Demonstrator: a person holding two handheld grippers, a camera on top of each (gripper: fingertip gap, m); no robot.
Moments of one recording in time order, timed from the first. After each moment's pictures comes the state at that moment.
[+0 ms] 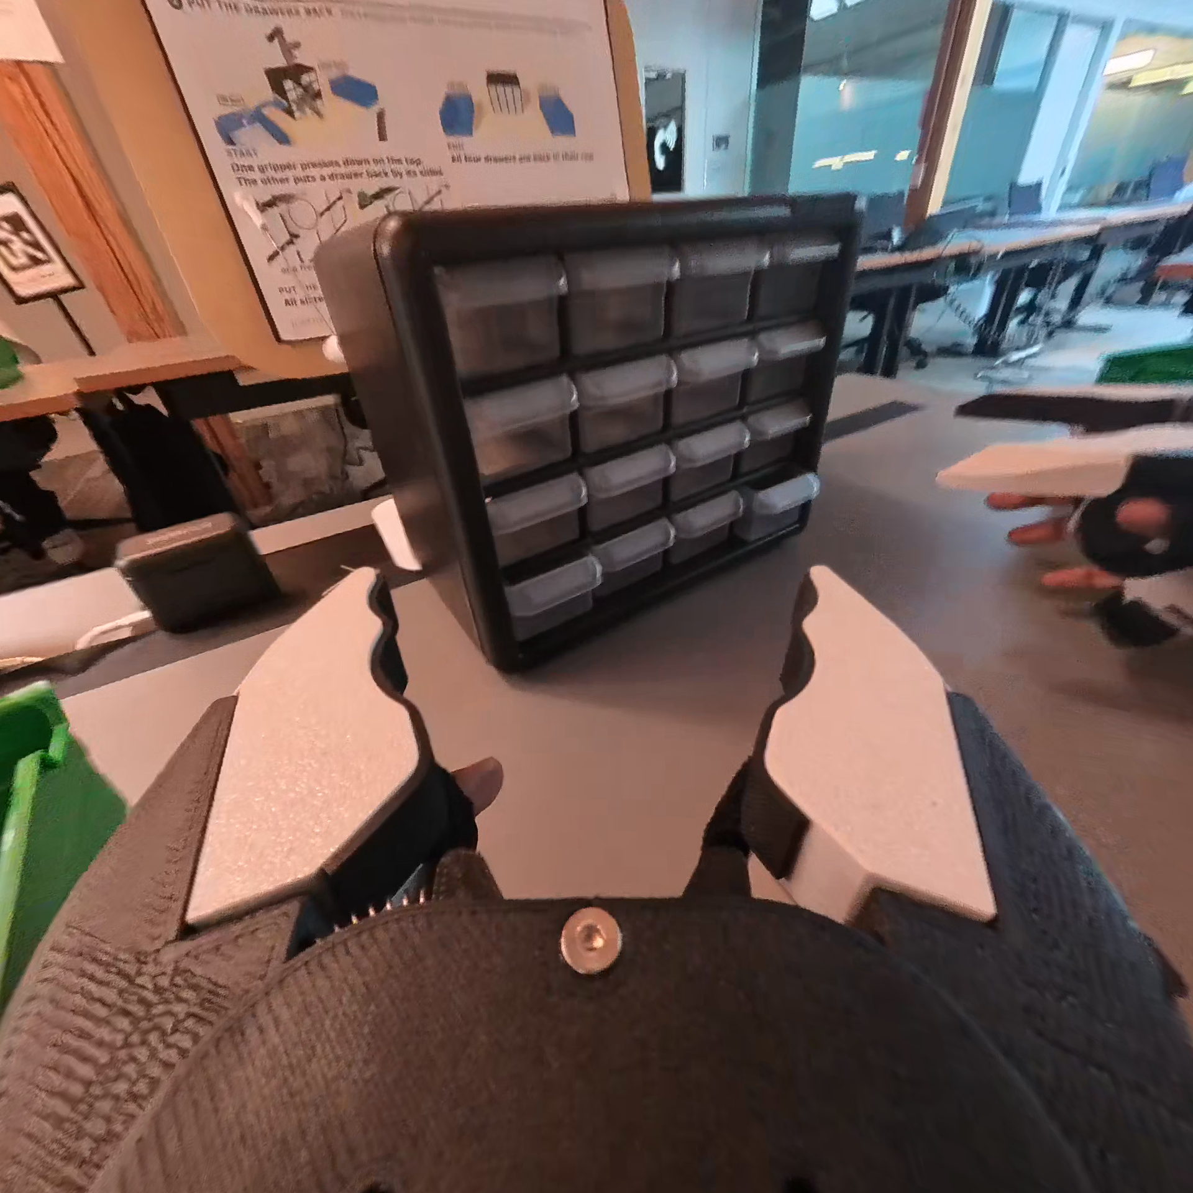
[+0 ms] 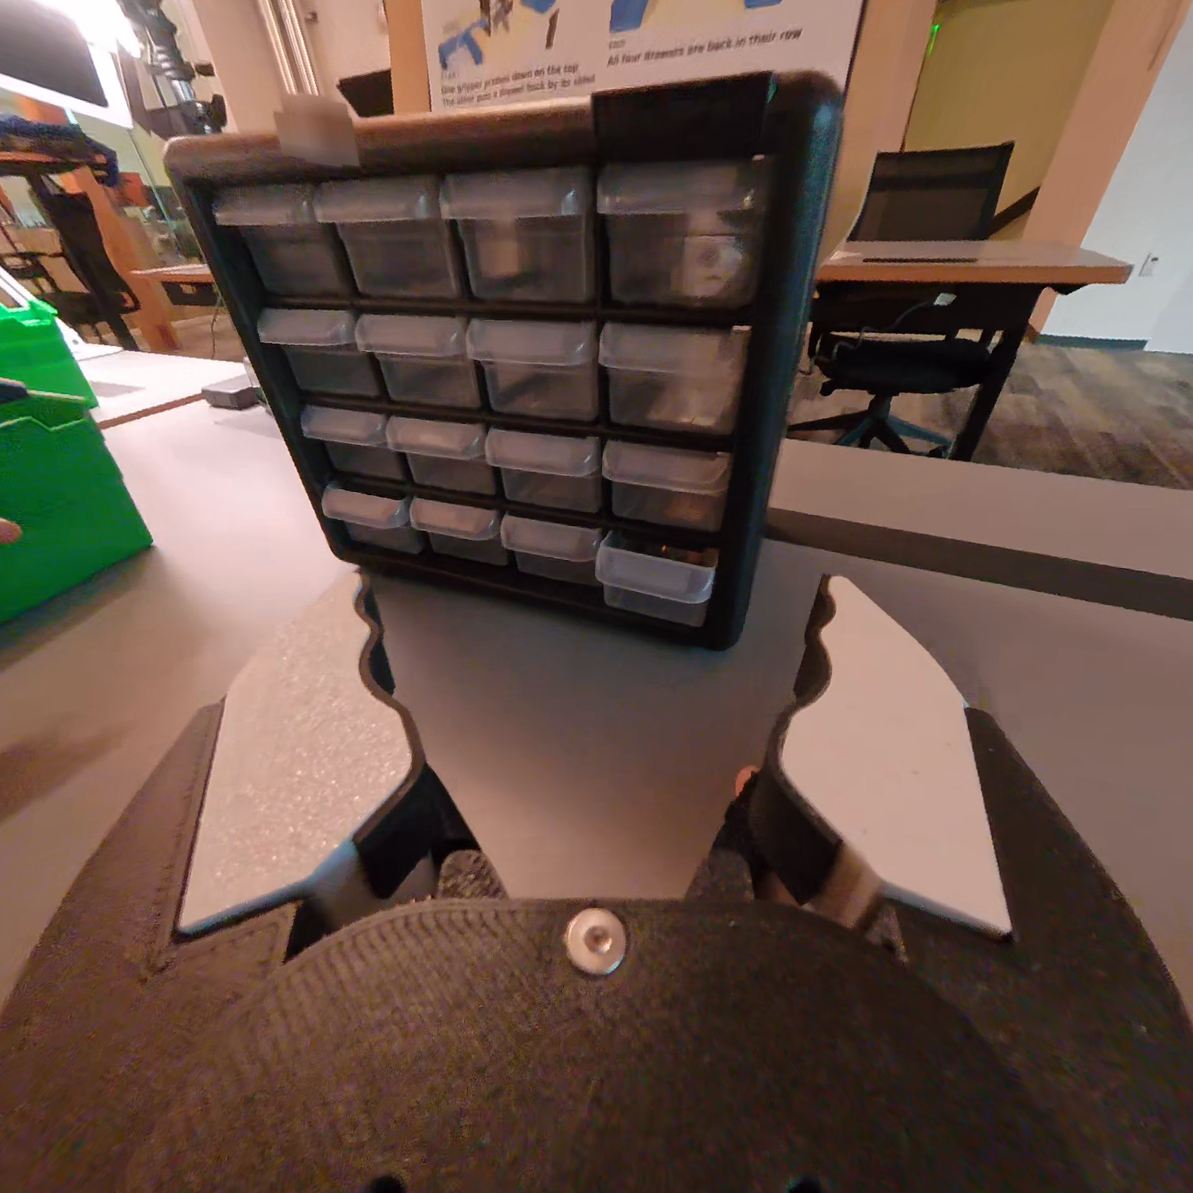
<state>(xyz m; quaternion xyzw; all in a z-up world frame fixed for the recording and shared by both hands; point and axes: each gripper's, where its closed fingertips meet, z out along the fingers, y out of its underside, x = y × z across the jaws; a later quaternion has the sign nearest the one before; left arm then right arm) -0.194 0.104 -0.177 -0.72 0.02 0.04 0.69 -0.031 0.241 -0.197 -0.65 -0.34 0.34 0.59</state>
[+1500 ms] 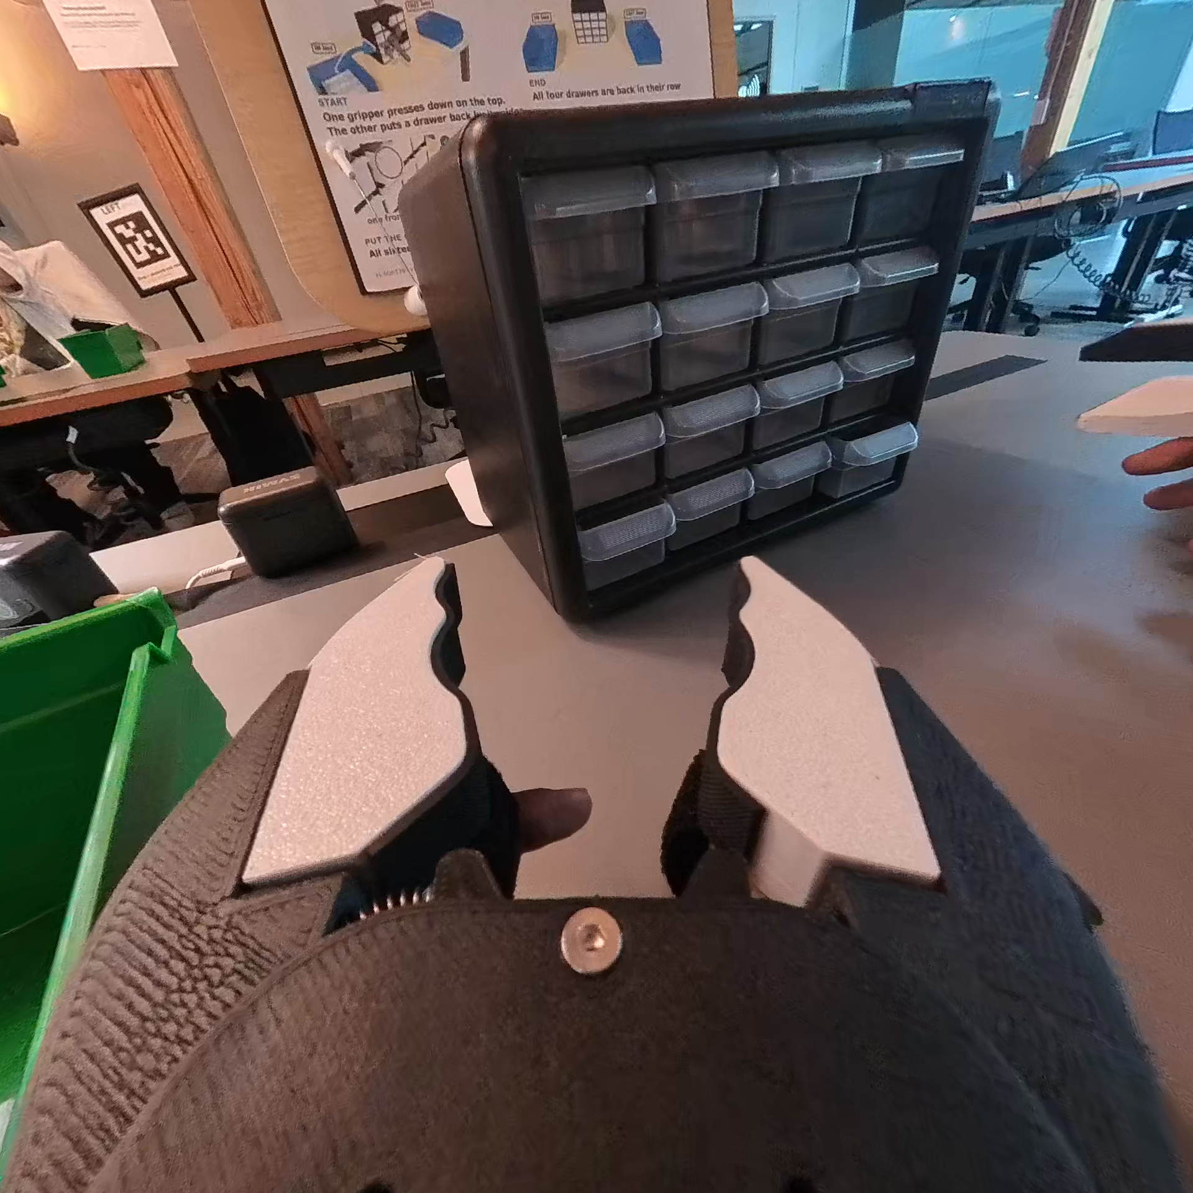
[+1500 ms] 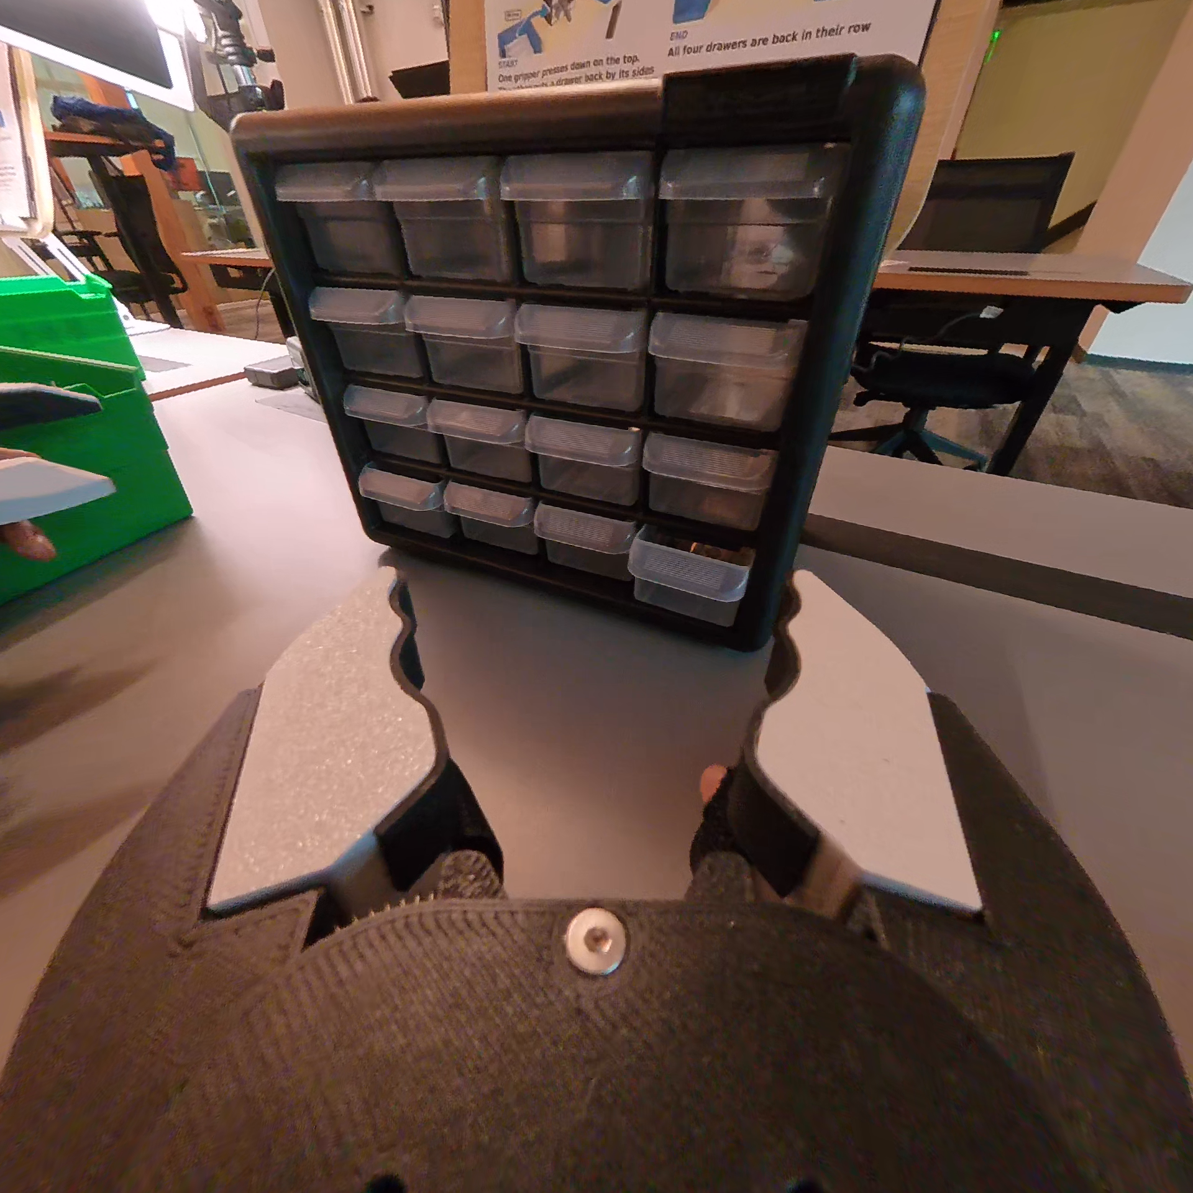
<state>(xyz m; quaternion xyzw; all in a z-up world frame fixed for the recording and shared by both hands) -0.220 0.095 -0.198 -0.73 -0.01 0.09 0.68 -0.037 0.230 -0.201 -0.64 -0.37 0.35 0.58</state>
